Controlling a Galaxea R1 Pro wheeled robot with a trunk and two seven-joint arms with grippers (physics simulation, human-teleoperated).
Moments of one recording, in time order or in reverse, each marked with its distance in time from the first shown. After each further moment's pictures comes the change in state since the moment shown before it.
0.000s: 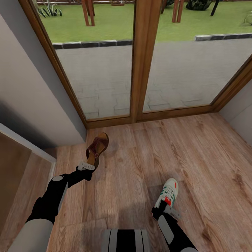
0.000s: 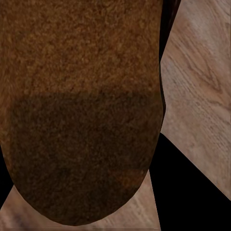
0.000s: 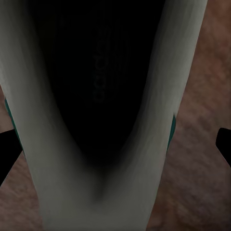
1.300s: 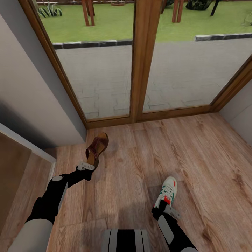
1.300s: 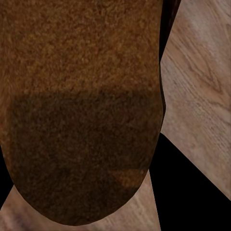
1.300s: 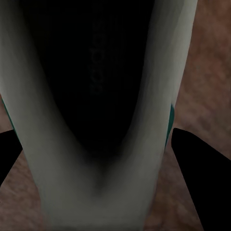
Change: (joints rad) left arm 0.000 0.001 0.001 -0.002 0.001 -0.001 0.000; right arm 0.000 0.000 0.000 0.000 0.000 0.000 0.001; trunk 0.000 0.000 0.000
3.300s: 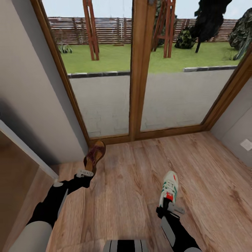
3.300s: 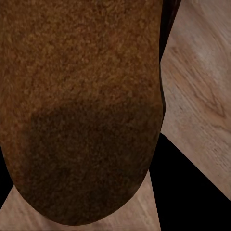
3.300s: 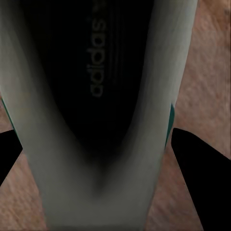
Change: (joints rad) left arm 0.006 0.012 0.014 0.132 -0.004 -0.007 0.076; right arm 0.001 -0.032 0.011 -0.008 0.196 0.002 0.004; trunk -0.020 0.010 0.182
